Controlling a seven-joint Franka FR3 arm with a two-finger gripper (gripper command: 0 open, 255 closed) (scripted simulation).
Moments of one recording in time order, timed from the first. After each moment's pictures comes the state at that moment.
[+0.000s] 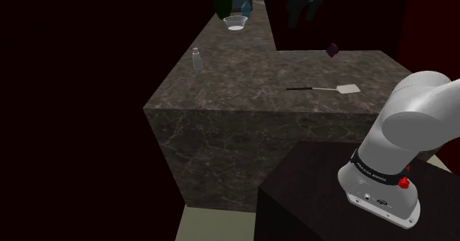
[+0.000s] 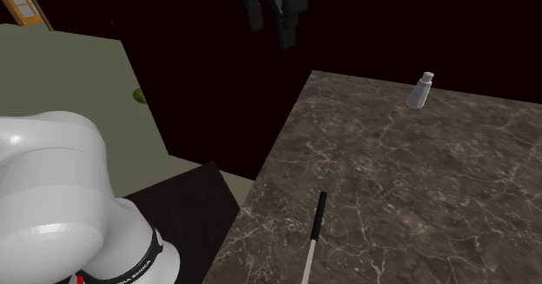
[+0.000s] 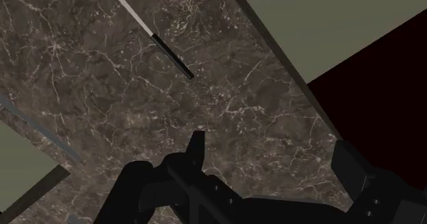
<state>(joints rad) 0.01 -0.83 -0.02 -2.33 -0.02 1.64 0.04</state>
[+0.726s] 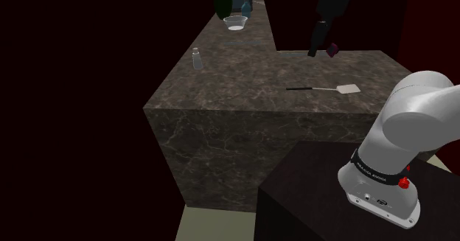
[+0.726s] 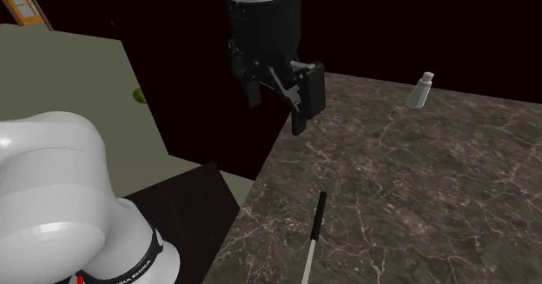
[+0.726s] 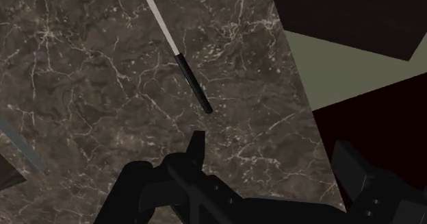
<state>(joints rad) 0.02 -0.96 -0.22 -2.61 -0.15 1.77 -0.30</state>
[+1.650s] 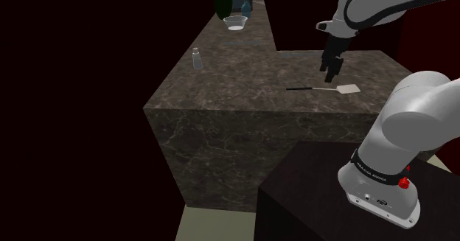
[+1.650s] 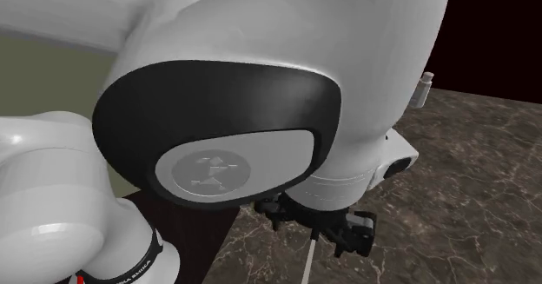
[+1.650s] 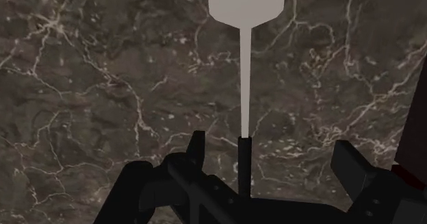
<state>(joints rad) 0.01 -0.82 -0.67 -2.76 -0.46 2.06 -0.88</state>
